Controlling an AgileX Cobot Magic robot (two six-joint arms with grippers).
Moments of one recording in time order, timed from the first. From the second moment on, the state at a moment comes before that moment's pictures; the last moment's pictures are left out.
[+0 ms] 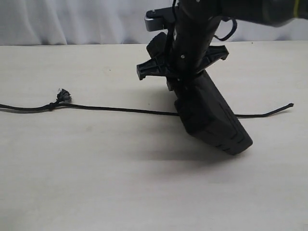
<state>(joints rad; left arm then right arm) 0.03 0.00 0.00 0.05 0.31 -0.01 0.60 1.85 -1.57 -0.16 1.07 0.40</state>
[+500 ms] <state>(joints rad) 0.03 0.00 0.00 0.05 0.31 -0.01 0.43 1.78 -1.57 0.38 1.08 0.07</state>
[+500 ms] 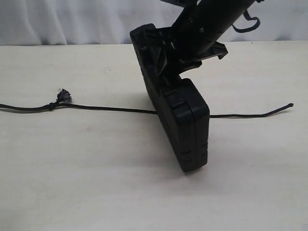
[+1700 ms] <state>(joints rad) 0.03 0.00 0.00 0.05 0.31 -0.01 0.39 1.75 -1.51 0.19 0.99 0.07</state>
